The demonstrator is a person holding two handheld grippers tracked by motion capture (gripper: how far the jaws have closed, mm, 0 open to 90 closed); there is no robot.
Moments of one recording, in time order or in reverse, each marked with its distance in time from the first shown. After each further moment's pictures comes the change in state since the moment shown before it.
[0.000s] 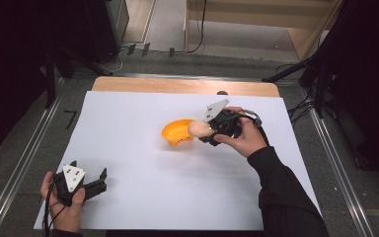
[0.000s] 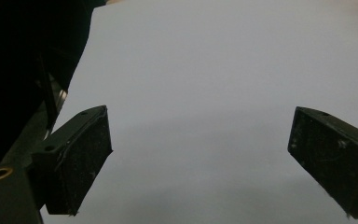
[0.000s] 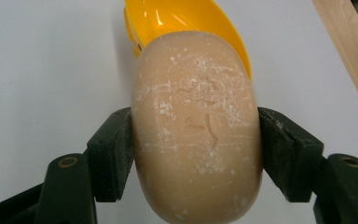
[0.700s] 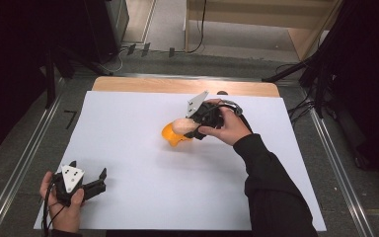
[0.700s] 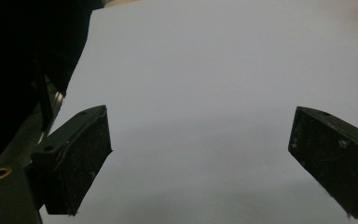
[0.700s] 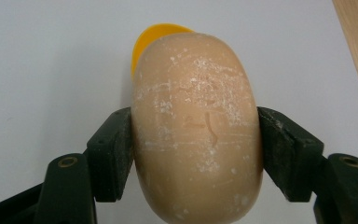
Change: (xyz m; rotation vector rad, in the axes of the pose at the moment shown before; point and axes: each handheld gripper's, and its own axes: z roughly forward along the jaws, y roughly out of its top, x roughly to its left) left arm 0.002 -0.001 -0.002 -0.021 -0.019 -0.015; right arm -0.016 0.040 0.034 -0.014 0.125 -0.107
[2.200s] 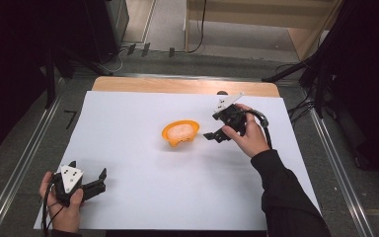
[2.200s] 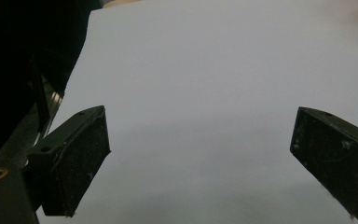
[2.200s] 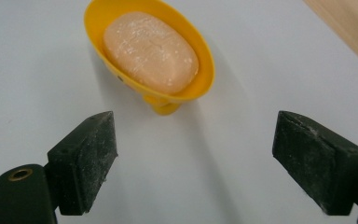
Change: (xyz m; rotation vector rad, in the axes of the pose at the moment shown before) left arm 0.001 0.000 0.000 -0.003 -0.009 -0.011; right arm 0.007 -0.064 -0.038 -0.081 -0.106 0.365
